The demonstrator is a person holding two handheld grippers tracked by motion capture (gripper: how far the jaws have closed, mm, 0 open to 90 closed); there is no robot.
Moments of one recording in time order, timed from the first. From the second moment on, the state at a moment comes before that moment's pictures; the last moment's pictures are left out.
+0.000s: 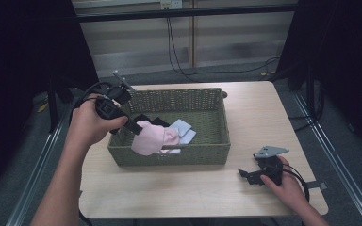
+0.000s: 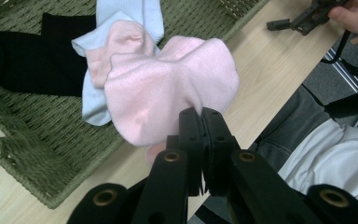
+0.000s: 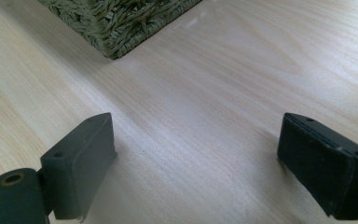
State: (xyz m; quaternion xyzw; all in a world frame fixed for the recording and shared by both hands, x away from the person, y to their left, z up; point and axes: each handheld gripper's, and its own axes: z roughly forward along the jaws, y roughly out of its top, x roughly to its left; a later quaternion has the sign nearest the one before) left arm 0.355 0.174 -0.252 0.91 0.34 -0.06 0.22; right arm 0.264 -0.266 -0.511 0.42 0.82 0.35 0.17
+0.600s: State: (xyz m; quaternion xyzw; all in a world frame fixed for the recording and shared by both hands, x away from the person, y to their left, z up) left arm 0.339 0.169 -0.269 0.92 0.32 -0.06 0.23; right arm 0.264 -0.266 -0.511 0.42 0.82 0.35 0.17
